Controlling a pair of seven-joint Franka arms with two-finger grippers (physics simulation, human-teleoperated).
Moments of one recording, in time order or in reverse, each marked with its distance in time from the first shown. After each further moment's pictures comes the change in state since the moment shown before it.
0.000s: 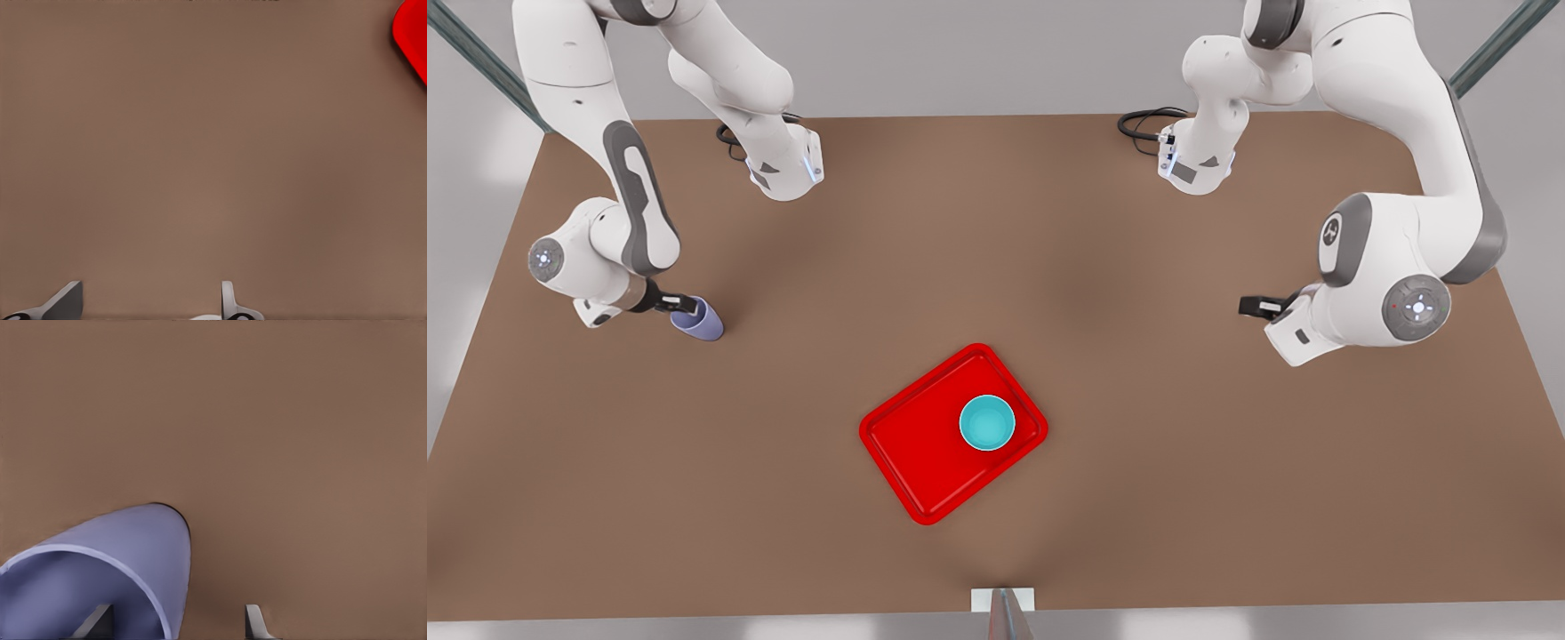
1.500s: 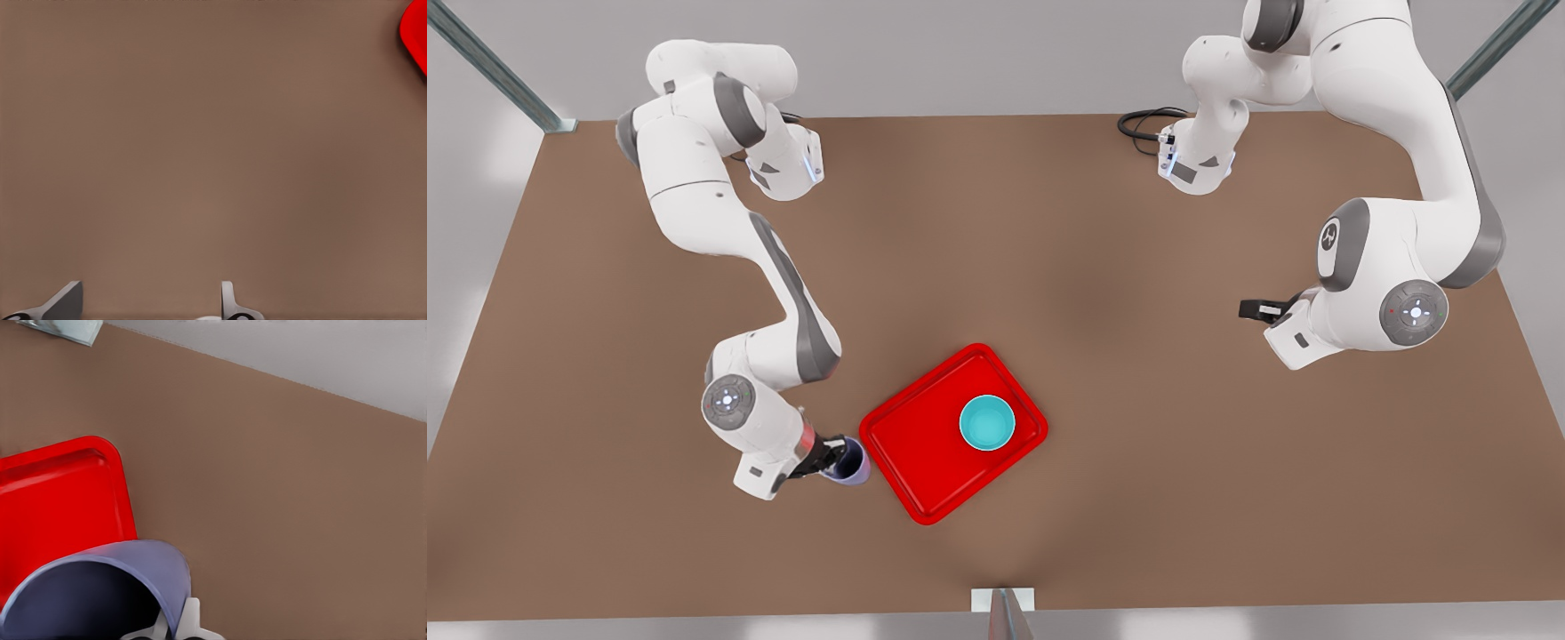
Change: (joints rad) left arm 0.001 0.012 0.002 0.005 0.007 0.003 0.000; right arm 0.510 0.664 0.187 1.271 -0.098 -0.282 0.237
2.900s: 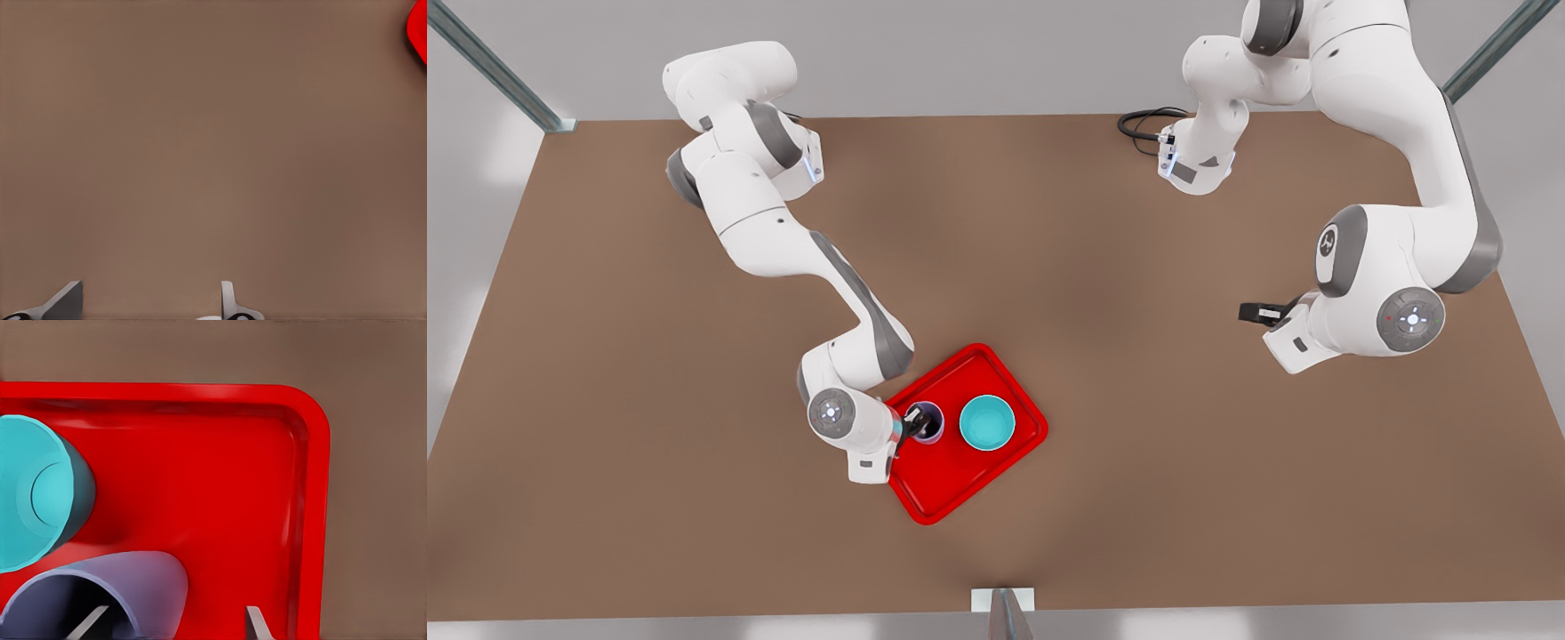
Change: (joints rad) left arm 0.000 0.014 0.005 0.002 0.000 0.002 0.003; right arm 0.116 0.182 0.069 0.117 0.040 -0.066 -0.230
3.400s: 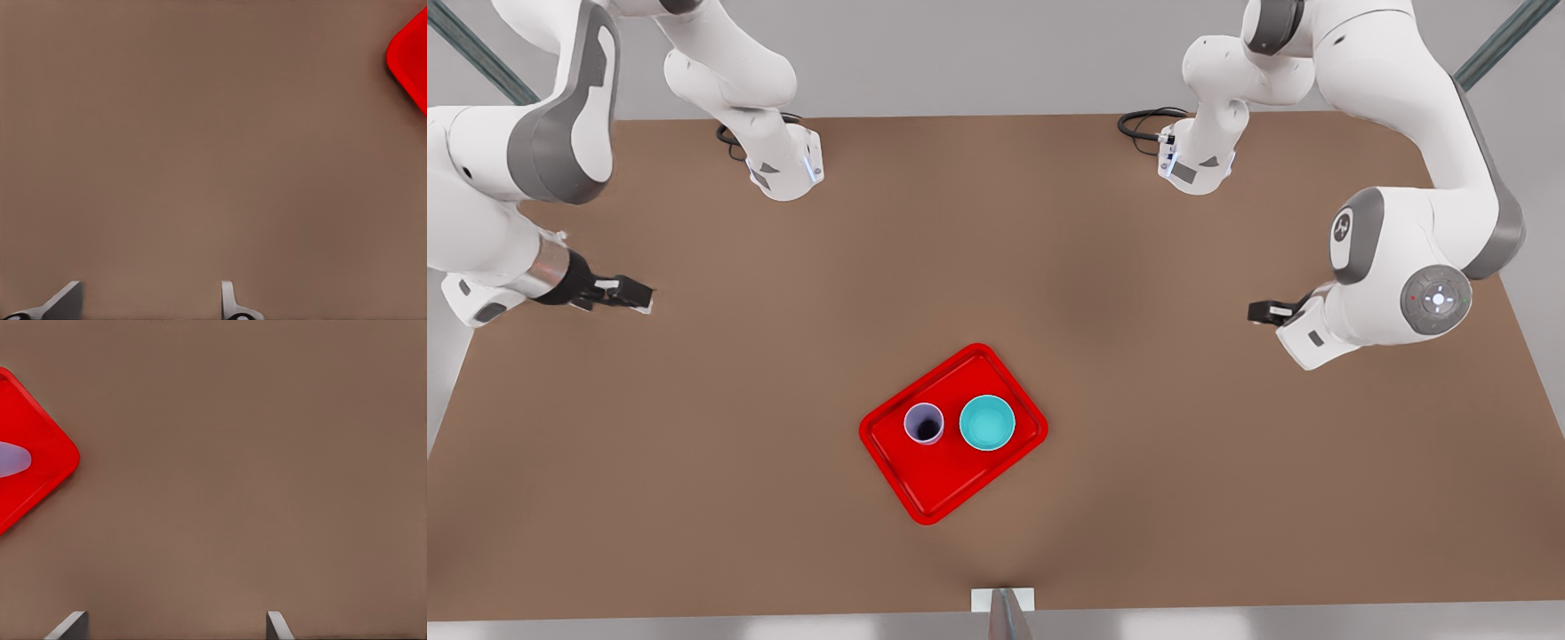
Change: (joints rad) left arm 0.002 -0.003 0.004 0.074 0.000 -0.001 -0.001; right arm -0.389 -0.826 -0.166 -0.390 0.016 -0.574 0.337
